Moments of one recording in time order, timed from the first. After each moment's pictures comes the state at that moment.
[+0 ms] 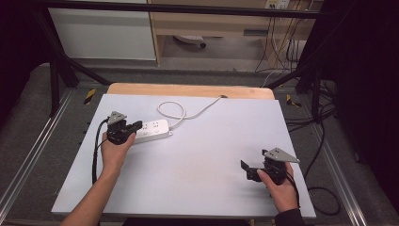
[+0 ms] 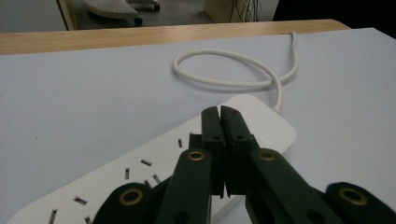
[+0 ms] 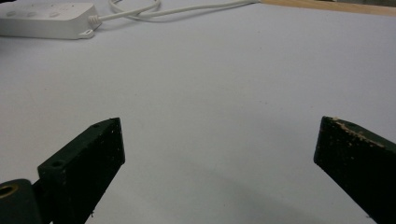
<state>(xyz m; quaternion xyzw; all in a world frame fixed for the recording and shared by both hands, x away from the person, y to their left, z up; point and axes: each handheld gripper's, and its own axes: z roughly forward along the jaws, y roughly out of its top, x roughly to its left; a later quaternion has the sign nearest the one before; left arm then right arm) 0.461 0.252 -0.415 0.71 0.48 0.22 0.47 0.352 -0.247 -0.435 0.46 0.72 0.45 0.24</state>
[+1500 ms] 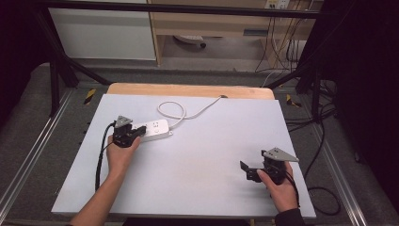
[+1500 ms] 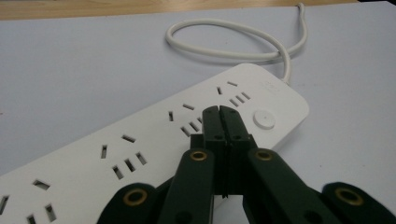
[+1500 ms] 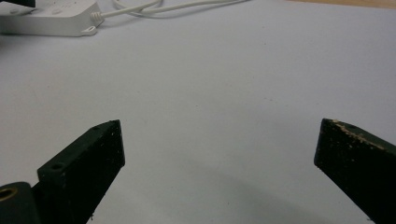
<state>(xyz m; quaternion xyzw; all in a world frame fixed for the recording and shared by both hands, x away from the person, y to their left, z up) 0.465 0.243 -0.439 0.72 0.49 0.21 0.45 0.353 -0.247 -0.436 0.46 0.73 0.45 0.23</state>
